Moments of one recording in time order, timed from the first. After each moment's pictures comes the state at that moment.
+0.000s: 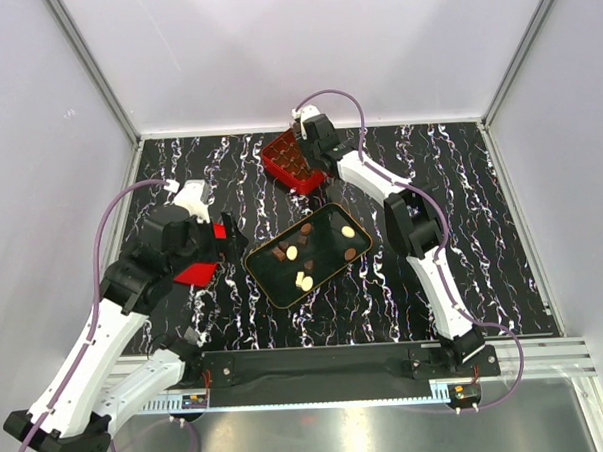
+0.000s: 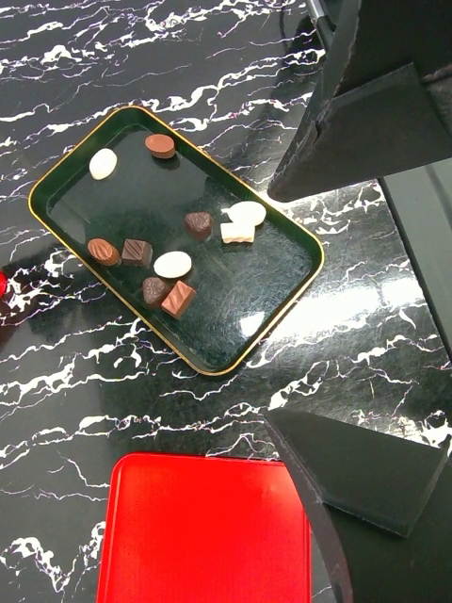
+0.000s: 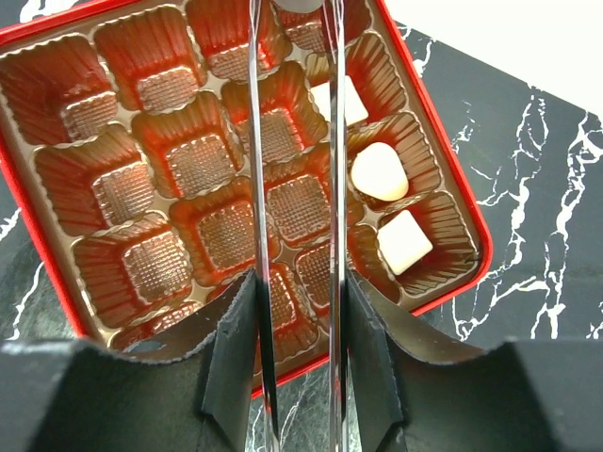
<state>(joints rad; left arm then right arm) -0.48 0.79 1.01 -0.79 -0.04 -0.35 0.53 2.44 2.13 -0.29 0.21 -0.03</state>
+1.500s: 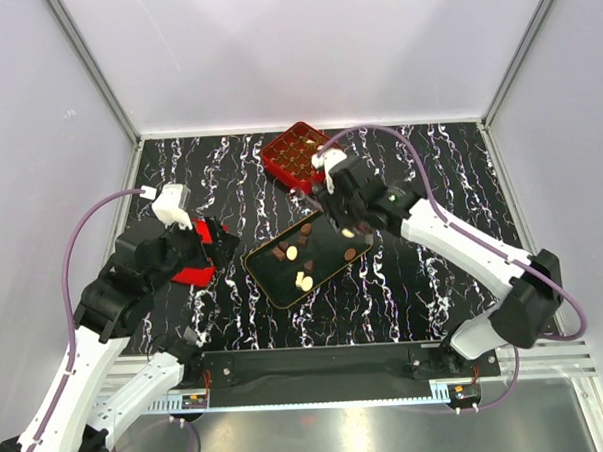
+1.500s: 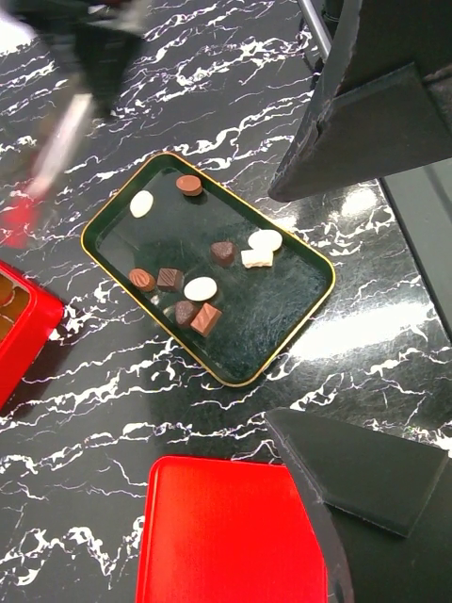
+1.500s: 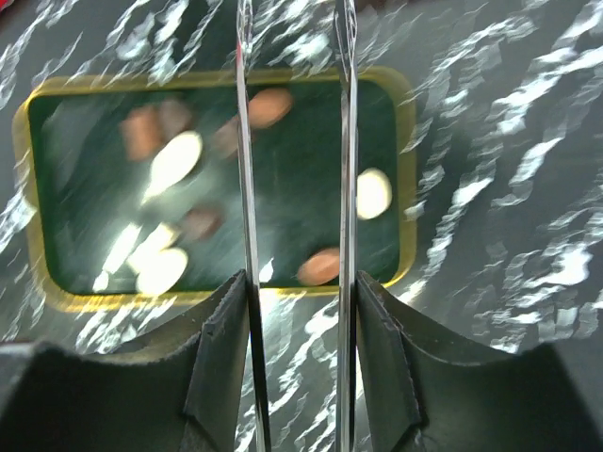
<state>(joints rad) -0.48 0.68 1.05 -0.81 -0.03 -0.37 0.72 1.52 1.41 -0.67 0.19 0.10</state>
